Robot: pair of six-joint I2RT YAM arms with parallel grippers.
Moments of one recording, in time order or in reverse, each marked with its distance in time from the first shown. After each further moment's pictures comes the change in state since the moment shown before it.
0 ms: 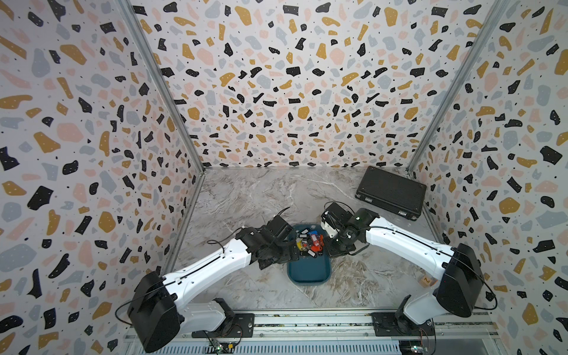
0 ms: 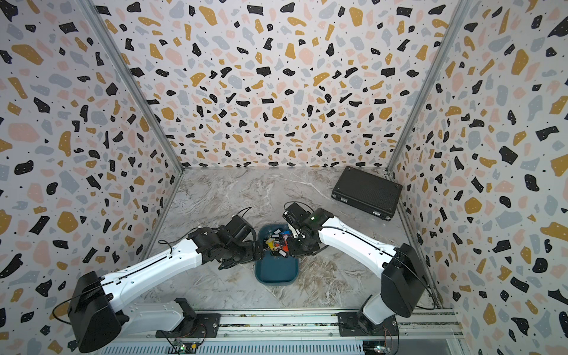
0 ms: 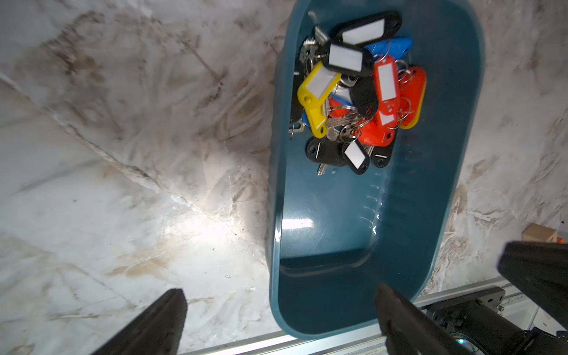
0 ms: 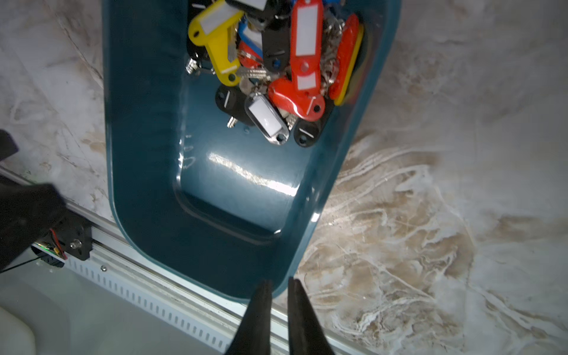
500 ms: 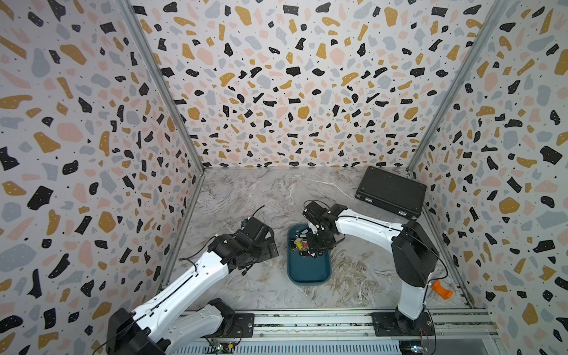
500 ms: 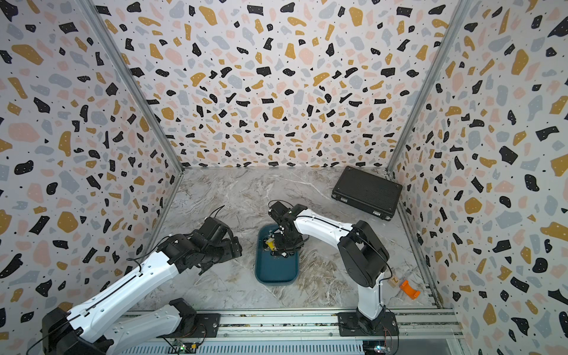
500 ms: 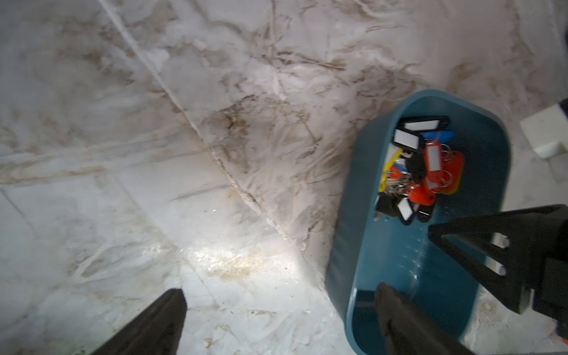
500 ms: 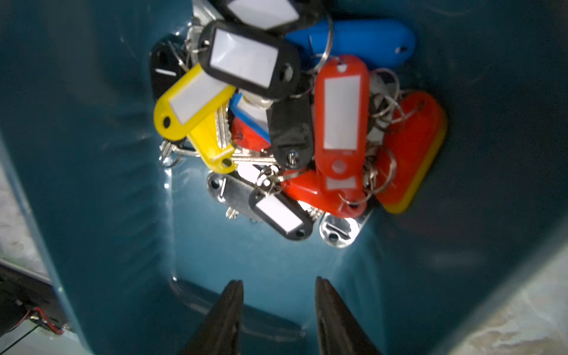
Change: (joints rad) left arm 0.179 -0.209 -0.110 -0.087 -0.113 0.033; right arm 0.005 0.333 0.150 0.093 -0.007 0.075
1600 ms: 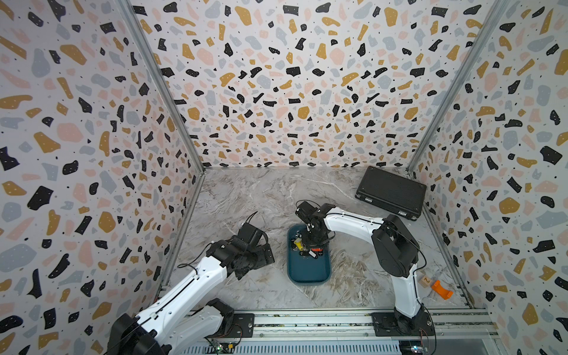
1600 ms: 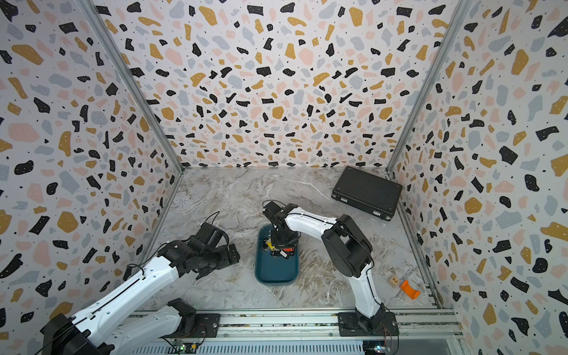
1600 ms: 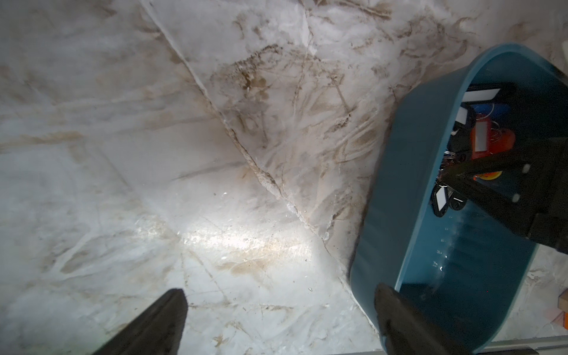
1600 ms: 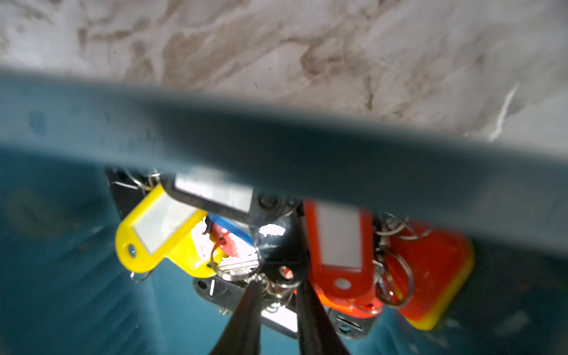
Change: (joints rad) left arm 0.077 -0.027 -0.114 0.063 0.115 0.053; right arm 0.000 0.148 0.101 0.035 0.078 0.087
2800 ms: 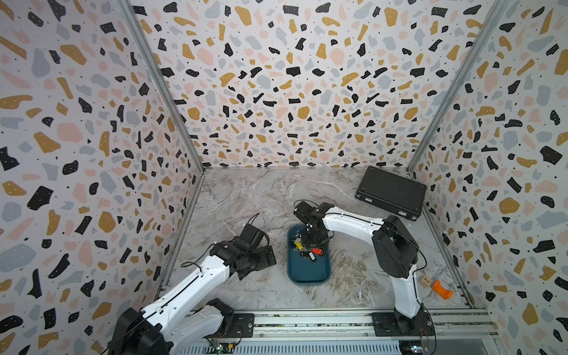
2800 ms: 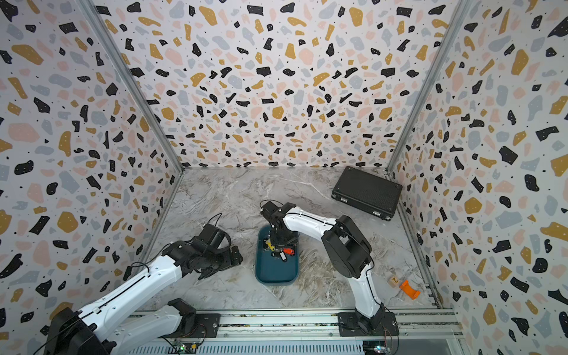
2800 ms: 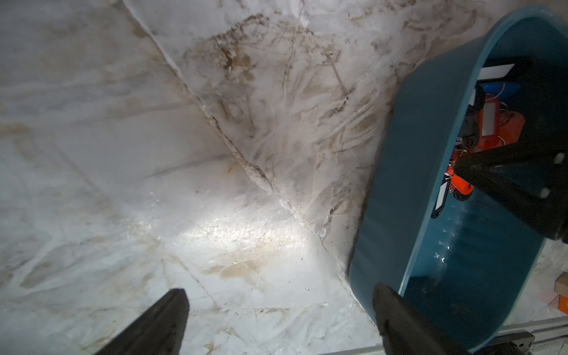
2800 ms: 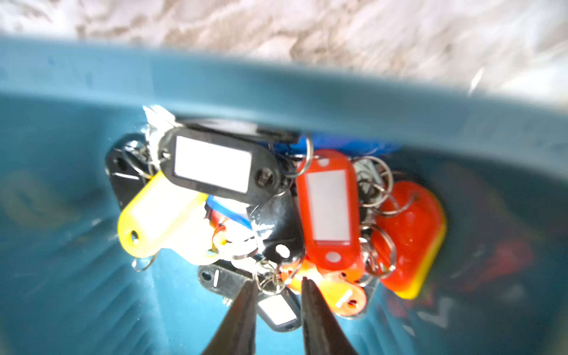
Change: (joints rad) left arm 0.002 0.028 -0.037 0.051 0.052 0.019; right arm 0.019 0.000 0.044 -0.066 0.052 0.032
